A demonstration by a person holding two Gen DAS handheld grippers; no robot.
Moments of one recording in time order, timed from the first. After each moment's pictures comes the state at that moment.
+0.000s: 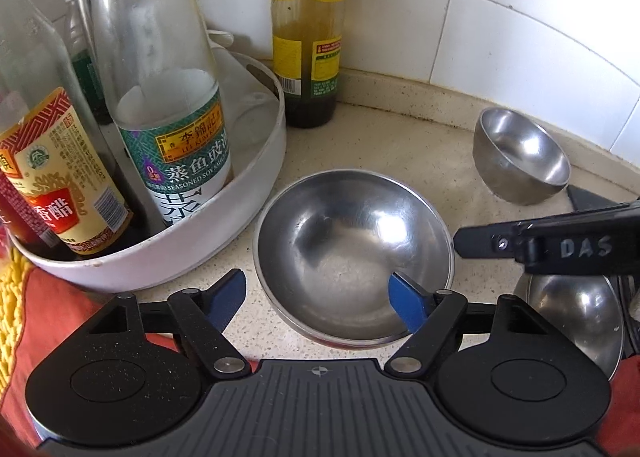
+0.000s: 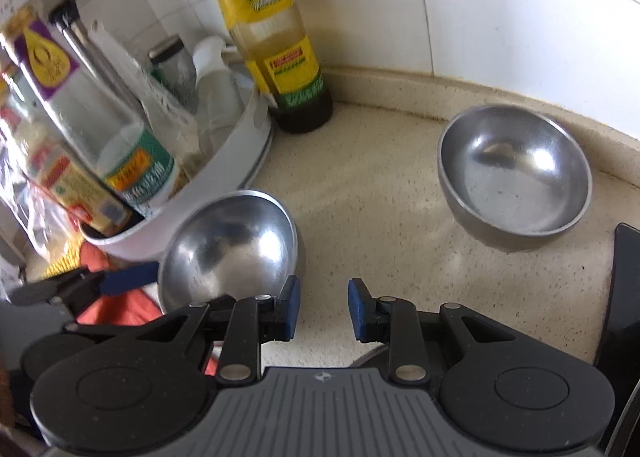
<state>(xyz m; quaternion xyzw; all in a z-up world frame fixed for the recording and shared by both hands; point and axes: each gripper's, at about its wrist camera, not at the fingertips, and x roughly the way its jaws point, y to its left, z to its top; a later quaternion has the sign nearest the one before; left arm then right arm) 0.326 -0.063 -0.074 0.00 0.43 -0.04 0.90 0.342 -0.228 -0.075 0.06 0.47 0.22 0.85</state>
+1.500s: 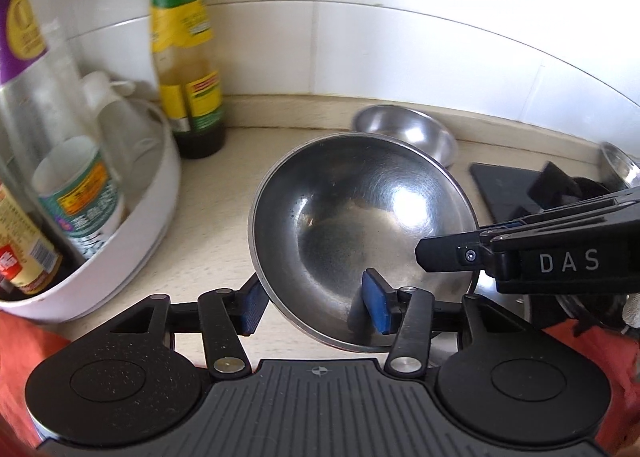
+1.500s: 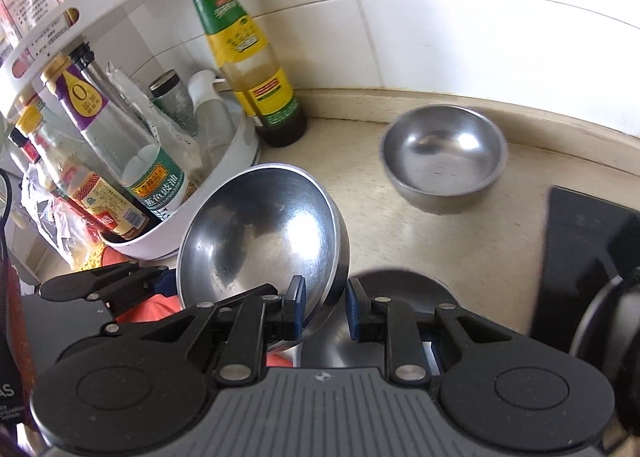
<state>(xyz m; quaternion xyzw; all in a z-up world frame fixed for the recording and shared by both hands) 0.297 -0.122 -0.044 0.05 0.41 -0.15 0.90 0.292 -0.278 -0.041 0.10 0.46 0.18 0.86</state>
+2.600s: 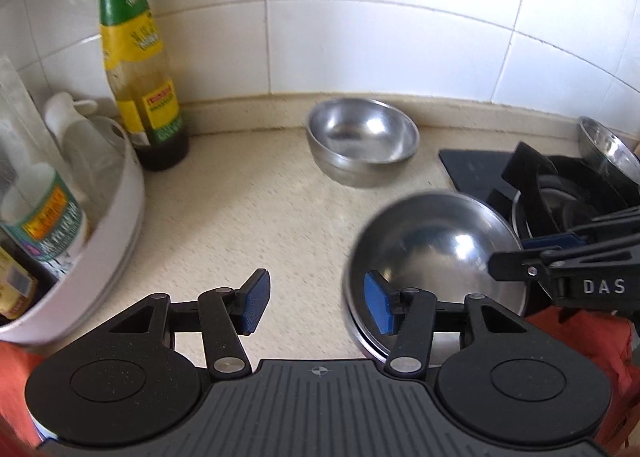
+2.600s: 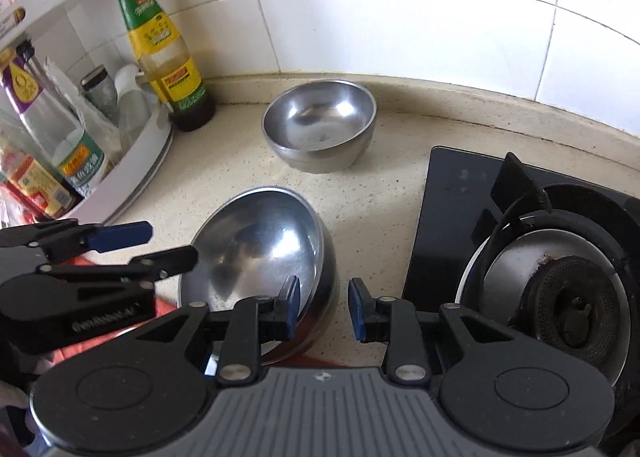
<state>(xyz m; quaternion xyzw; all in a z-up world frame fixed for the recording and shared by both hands) 0.296 -0.141 -0.047 0.07 0.41 -0.18 0.89 0.256 -0.329 -0.051 0.07 0.47 0.09 0.88</state>
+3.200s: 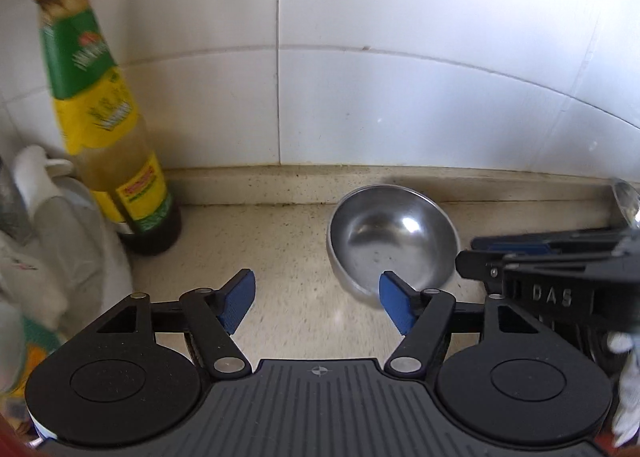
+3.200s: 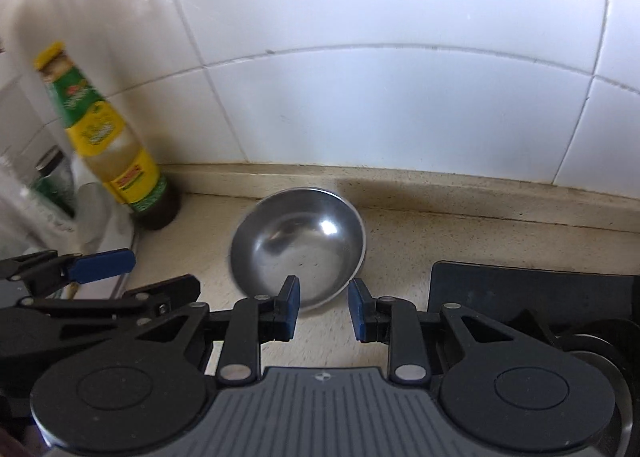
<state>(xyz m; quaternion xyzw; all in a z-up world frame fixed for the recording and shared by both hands) 0.411 -0.172 -0.029 0.05 0.43 -0.17 0.89 0.377 -0.332 -0.040 0.09 0.45 0.05 0.89</state>
